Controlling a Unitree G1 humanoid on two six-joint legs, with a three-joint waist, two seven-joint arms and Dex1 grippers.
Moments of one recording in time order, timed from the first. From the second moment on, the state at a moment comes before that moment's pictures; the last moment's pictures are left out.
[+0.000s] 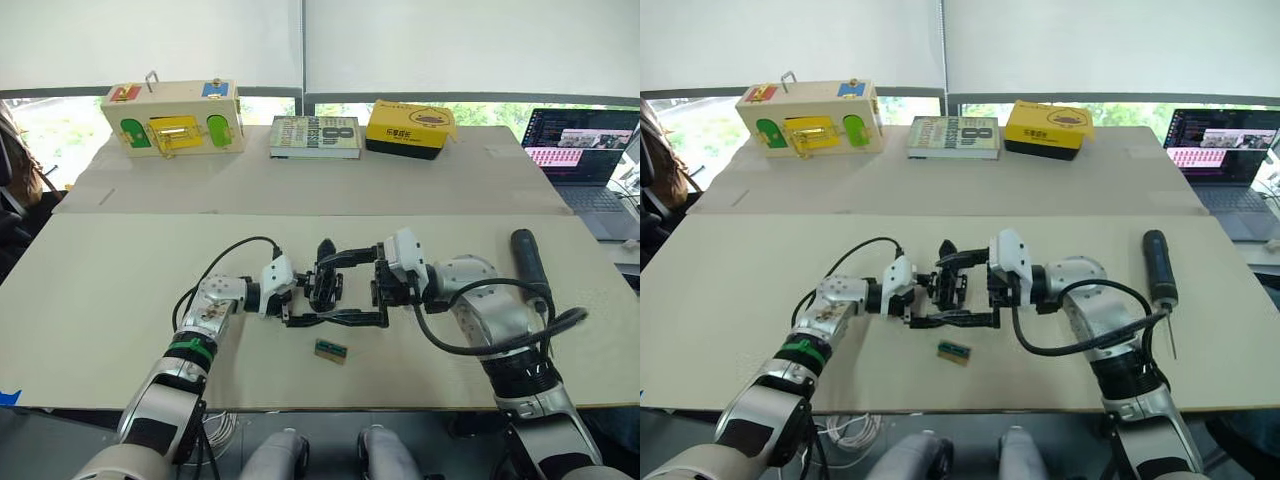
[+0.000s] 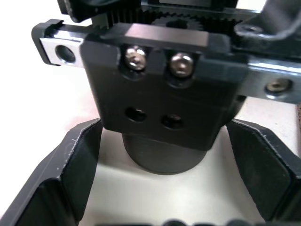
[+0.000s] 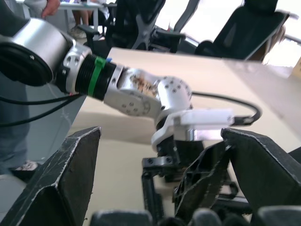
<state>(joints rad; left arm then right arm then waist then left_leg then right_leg) -0.63 0.35 -0.16 0.71 -0.10 -0.20 -1.27 -0.52 -0.44 0.15 -0.09 0.42 0.17 1.24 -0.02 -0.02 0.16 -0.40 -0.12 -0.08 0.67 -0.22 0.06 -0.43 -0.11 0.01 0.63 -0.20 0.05</state>
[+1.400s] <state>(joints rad) -0.46 0.69 0.13 -0.04 -0.67 0.41 -1.33 0.11 -0.73 -0.70 -0.41 0.76 0.88 0.30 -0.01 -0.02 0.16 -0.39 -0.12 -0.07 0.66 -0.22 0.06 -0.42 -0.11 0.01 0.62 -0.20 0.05</state>
